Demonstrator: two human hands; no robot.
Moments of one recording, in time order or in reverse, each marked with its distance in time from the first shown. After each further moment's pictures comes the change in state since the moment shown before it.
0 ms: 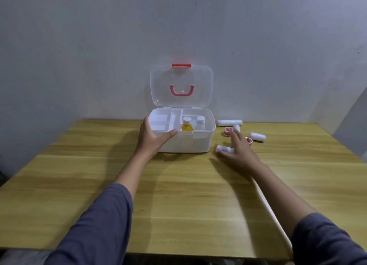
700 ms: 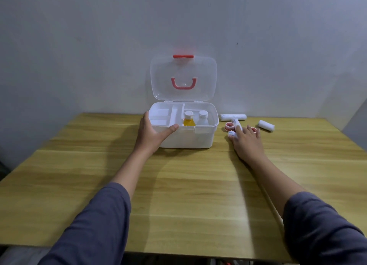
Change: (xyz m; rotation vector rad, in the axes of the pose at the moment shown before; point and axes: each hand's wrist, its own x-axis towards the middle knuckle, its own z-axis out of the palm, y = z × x) left_hand 0.005 -0.009 0.003 0.043 0.020 0.021; right_hand 0.038 0.027 0.016 -0.412 0.048 0.128
